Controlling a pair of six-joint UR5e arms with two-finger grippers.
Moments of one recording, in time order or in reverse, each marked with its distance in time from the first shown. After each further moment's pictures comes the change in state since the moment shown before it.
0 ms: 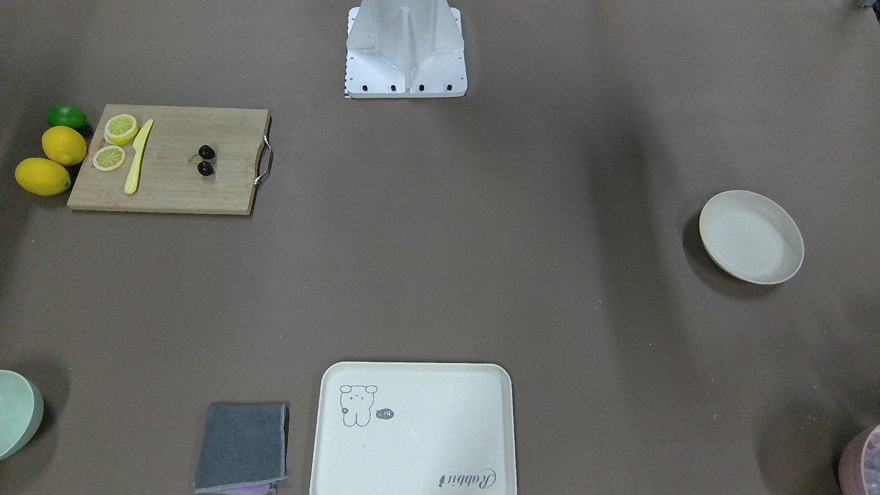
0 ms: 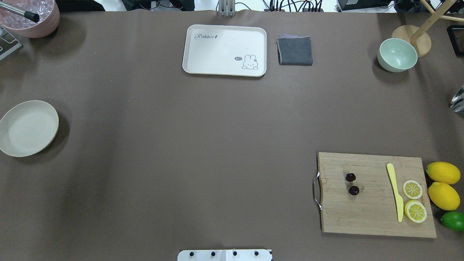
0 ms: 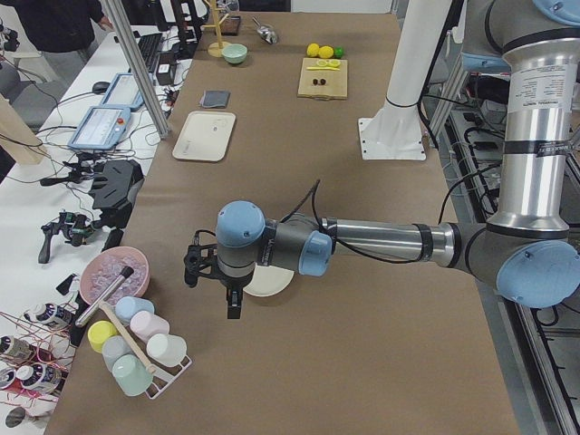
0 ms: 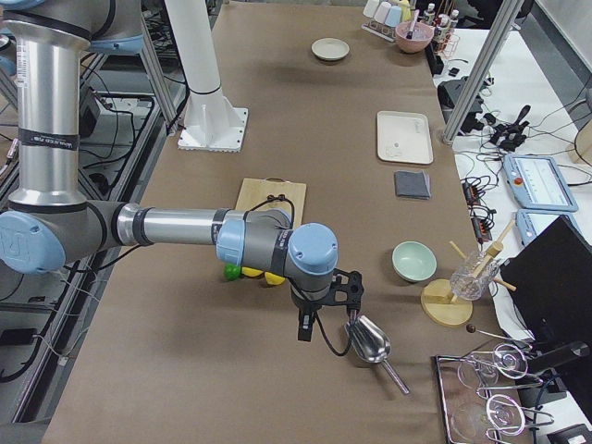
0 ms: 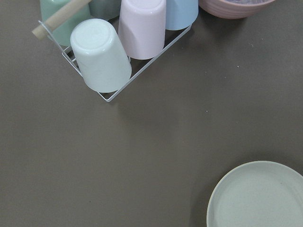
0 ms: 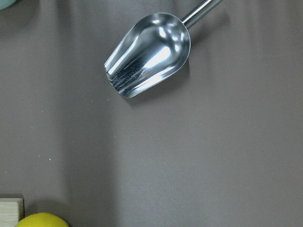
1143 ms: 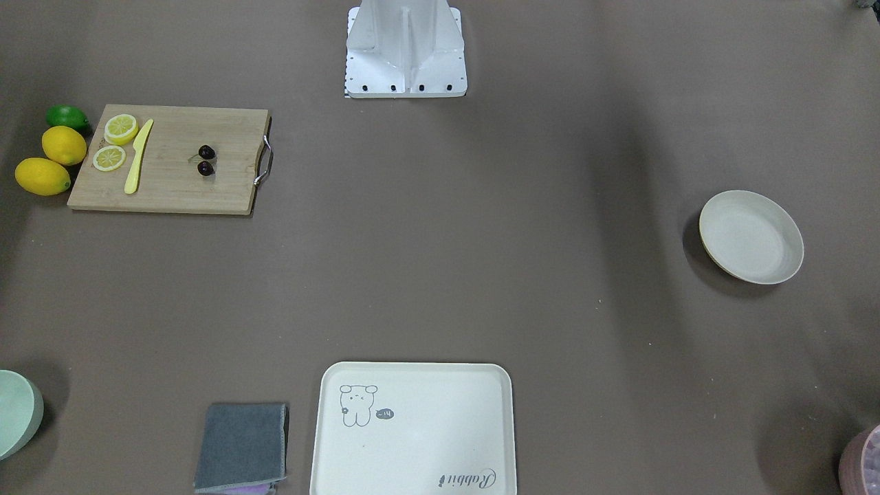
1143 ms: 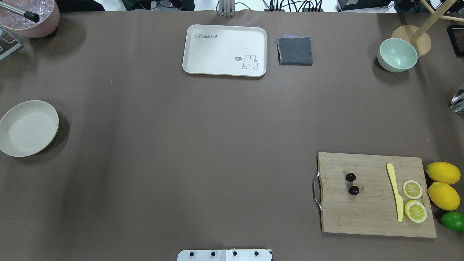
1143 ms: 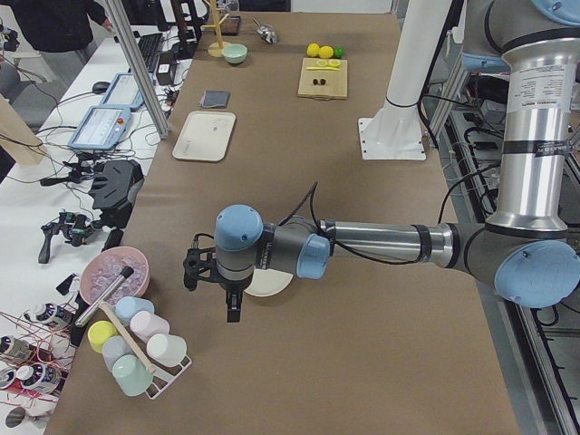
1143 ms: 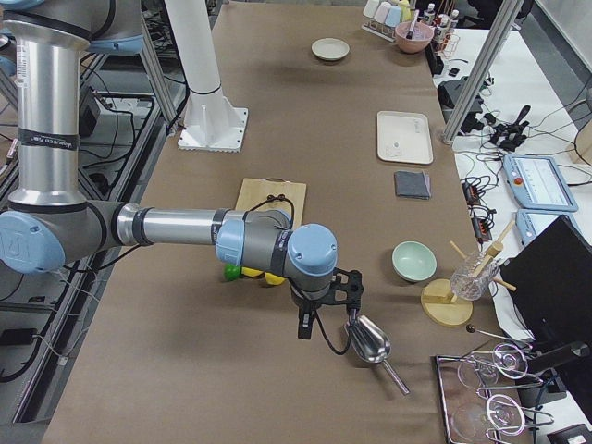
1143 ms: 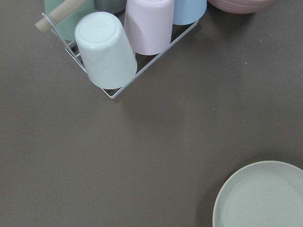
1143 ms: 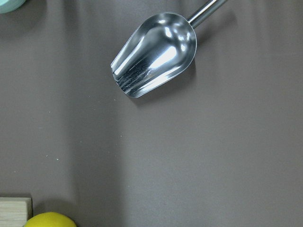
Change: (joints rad) left arm 0.006 -0.005 0.015 -0.007 0.007 -0.002; right arm 0.001 0.000 0.000 -0.001 0.026 0.002
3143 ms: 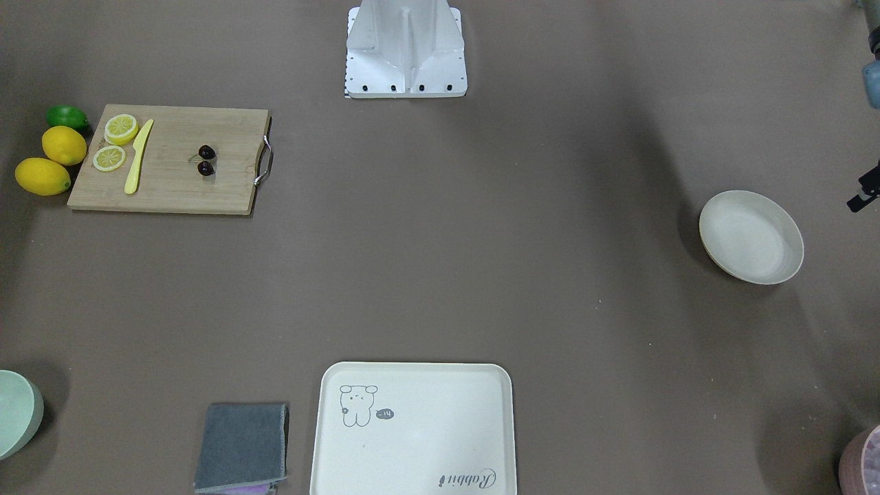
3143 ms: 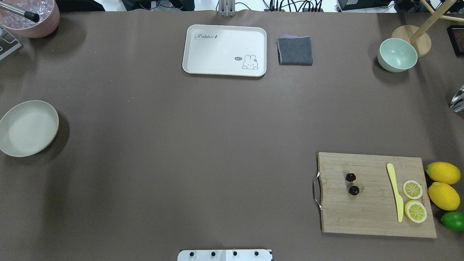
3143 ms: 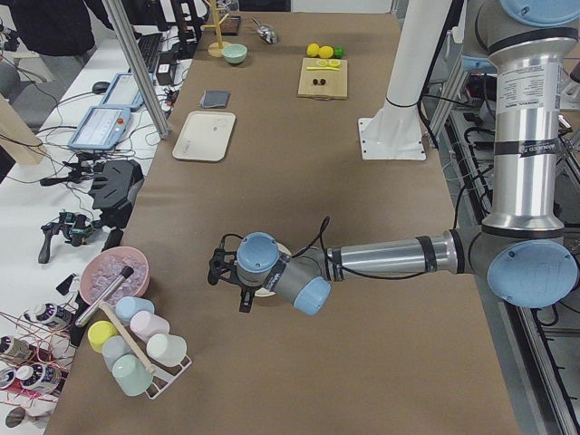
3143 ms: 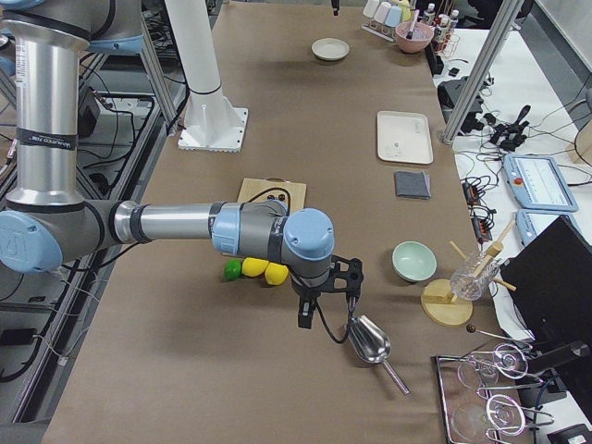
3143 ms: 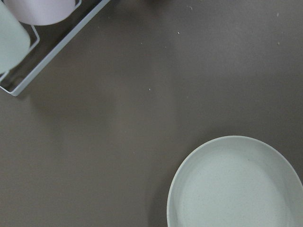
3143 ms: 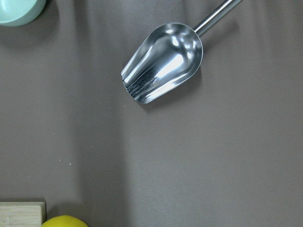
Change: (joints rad) left arm 0.233 0.055 0.203 -0.599 -0.085 -0.227; right arm 0.001 -0.014 0.073 0.000 0.004 0.078
